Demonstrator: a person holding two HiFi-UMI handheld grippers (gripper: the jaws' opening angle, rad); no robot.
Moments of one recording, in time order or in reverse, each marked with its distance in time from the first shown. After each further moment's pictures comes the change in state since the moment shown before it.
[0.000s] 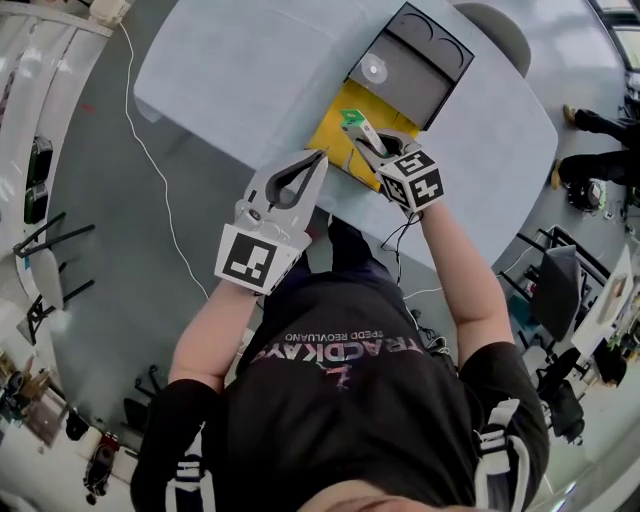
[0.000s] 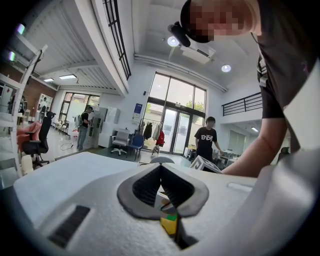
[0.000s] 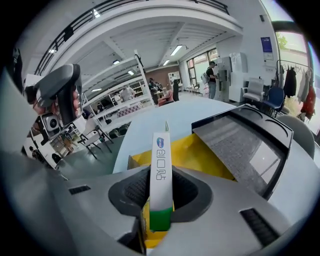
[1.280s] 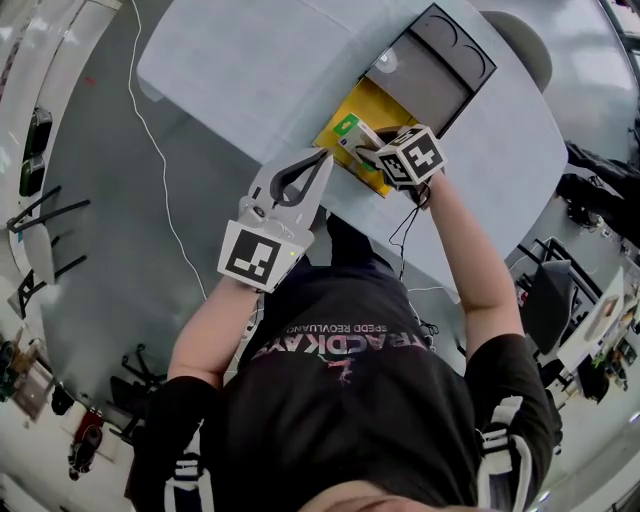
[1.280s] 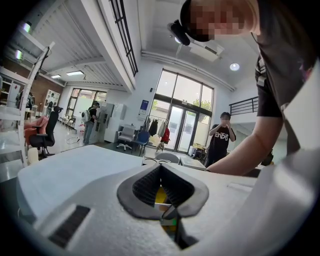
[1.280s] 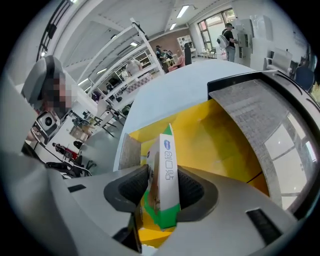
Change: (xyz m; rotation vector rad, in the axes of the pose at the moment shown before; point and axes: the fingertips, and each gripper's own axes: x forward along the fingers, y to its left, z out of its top) left arm 0.003 0.016 -0.019 -0.053 0.032 0.062; right arm 0.042 0.003 -0.037 -0.005 0.362 0.201
